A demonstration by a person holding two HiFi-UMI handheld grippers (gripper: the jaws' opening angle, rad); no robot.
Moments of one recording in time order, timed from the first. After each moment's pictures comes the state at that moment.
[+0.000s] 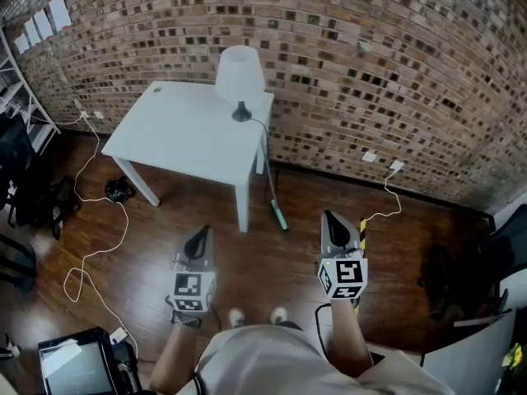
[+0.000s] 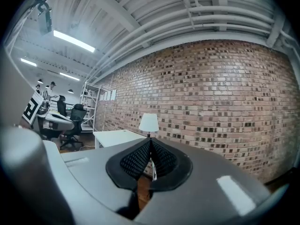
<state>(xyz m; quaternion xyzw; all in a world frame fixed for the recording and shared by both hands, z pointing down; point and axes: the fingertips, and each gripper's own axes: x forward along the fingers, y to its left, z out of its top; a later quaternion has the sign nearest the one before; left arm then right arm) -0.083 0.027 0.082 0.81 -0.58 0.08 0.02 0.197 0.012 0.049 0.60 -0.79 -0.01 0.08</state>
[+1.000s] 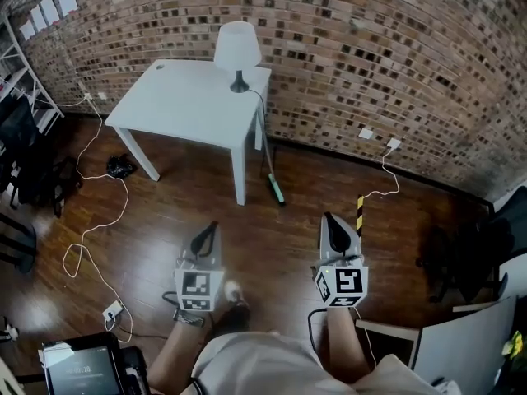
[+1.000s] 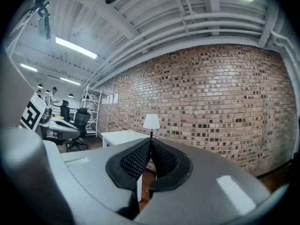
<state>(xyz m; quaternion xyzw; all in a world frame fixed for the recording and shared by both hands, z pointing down) -0.036 0.160 0.093 0.82 -0.57 0.12 0.01 0.212 0.157 0.055 0.60 -0.80 0.01 0.05</state>
